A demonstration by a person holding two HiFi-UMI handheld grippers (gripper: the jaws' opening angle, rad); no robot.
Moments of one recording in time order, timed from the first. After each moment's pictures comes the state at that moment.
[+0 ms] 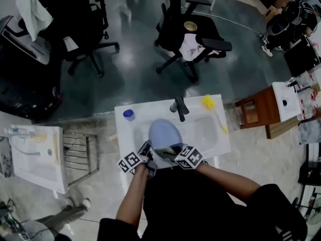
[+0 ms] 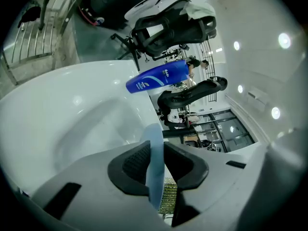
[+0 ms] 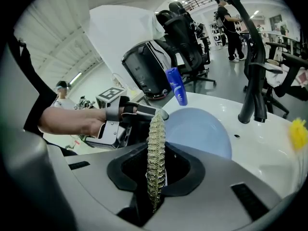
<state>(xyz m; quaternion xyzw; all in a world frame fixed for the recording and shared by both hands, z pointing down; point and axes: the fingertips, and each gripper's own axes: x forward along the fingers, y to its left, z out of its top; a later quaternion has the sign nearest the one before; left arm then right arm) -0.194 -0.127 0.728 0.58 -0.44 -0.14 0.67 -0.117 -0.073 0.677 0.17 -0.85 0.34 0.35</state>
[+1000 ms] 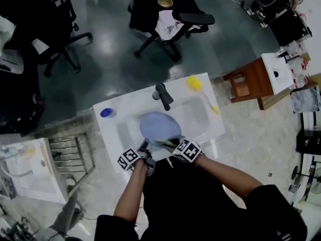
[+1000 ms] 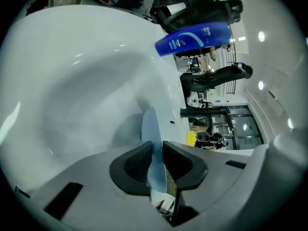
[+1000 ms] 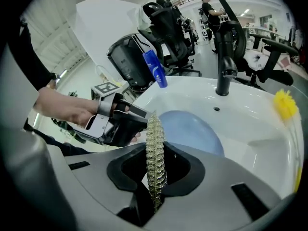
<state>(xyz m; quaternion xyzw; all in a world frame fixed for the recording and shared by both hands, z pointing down) -0.138 -0.089 0.808 0.52 -0.41 -0.05 0.75 -0.050 -0.059 0.745 0.23 -0.82 0.35 0.40</state>
